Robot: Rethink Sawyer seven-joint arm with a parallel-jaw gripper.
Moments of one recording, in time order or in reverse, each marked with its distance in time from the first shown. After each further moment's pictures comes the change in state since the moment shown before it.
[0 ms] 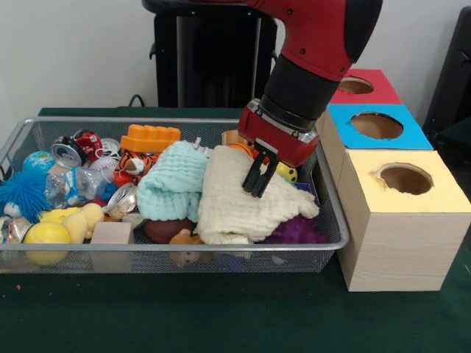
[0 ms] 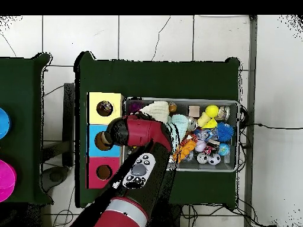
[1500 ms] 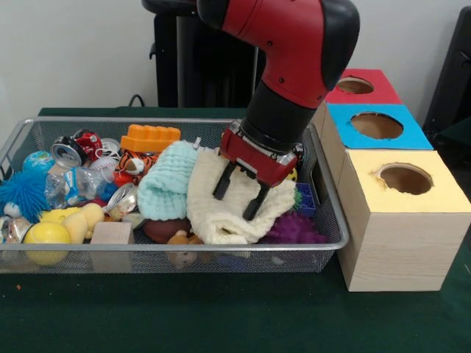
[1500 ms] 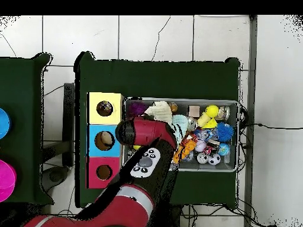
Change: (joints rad) arm -0.030 0.084 -0.001 -0.025 -0.019 -0.044 0.000
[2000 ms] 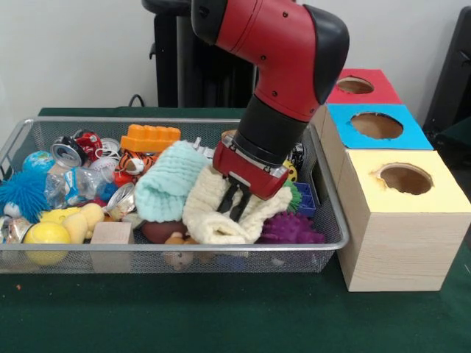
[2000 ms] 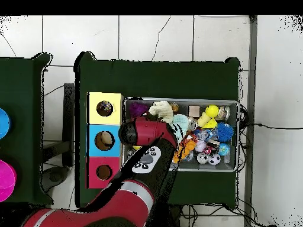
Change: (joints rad) arm -0.001 0.040 -0.016 -0.014 0.000 -0.089 0.000
